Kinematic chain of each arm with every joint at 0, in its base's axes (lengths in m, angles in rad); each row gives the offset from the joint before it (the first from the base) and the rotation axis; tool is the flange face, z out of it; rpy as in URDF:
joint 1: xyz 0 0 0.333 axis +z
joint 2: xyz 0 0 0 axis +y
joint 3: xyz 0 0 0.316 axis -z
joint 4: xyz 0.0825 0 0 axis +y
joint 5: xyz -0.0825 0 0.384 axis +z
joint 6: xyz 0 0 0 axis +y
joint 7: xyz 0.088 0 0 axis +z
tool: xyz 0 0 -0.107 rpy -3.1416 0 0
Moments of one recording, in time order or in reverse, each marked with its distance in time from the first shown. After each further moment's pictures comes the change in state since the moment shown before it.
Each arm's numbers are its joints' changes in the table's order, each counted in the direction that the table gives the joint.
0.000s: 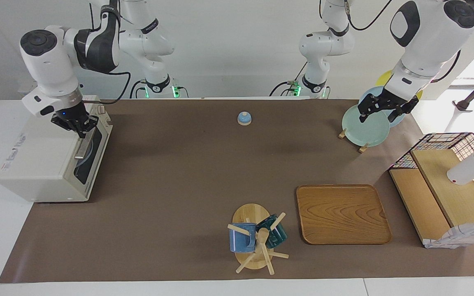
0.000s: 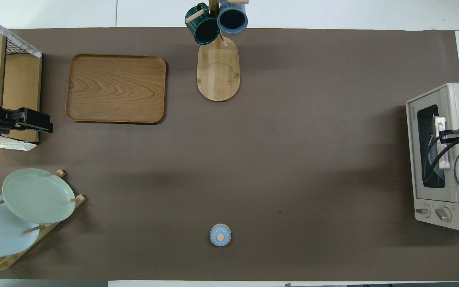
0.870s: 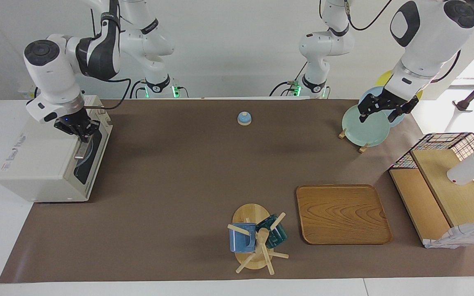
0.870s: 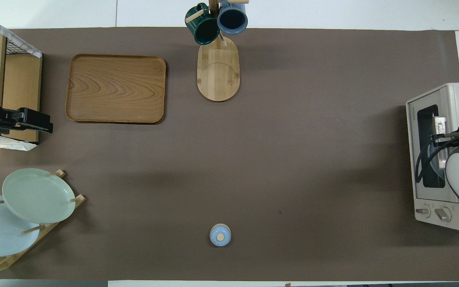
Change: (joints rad) left arm 0.000 0.000 0.000 0.000 0.000 0.000 0.000; right arm -0.003 0.014 -0.002 0.043 0.000 -0.034 0.001
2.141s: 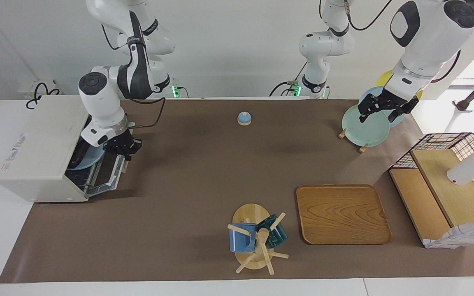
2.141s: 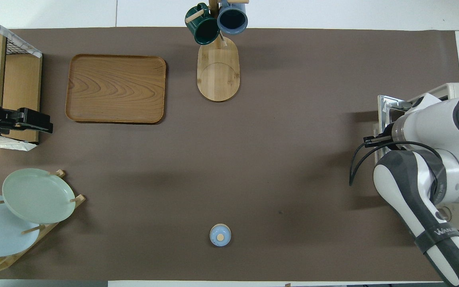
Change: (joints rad) left arm 0.000 0.000 0.000 0.000 0.000 0.000 0.000; right arm 0.132 0.090 -0.034 0.163 0.141 -0.300 -0.075
